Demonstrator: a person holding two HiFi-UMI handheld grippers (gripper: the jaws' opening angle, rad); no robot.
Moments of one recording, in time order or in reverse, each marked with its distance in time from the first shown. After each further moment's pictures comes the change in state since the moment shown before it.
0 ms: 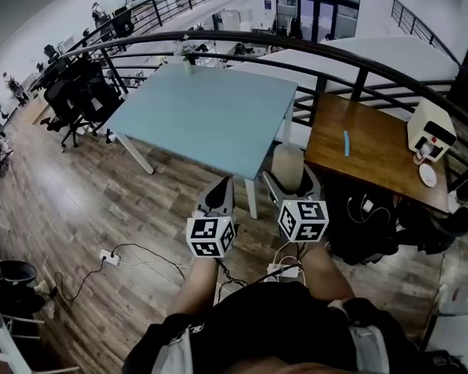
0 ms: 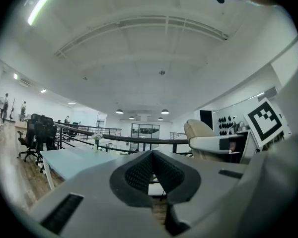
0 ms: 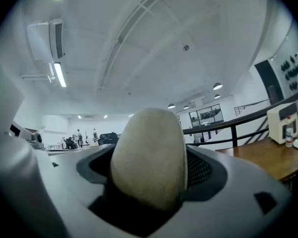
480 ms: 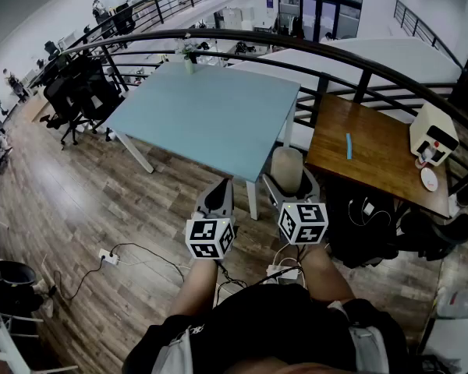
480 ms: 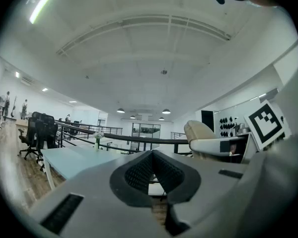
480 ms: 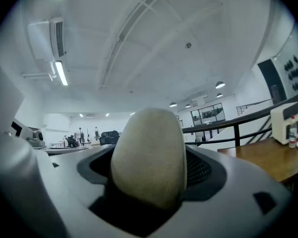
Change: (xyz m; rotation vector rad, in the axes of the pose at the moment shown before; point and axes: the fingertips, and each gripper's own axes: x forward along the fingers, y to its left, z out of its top) left arm 0.011 0.016 -0.002 -0.011 0.001 0.007; right arm 0.019 0.003 -0.006 -0.008 0.013 0.021
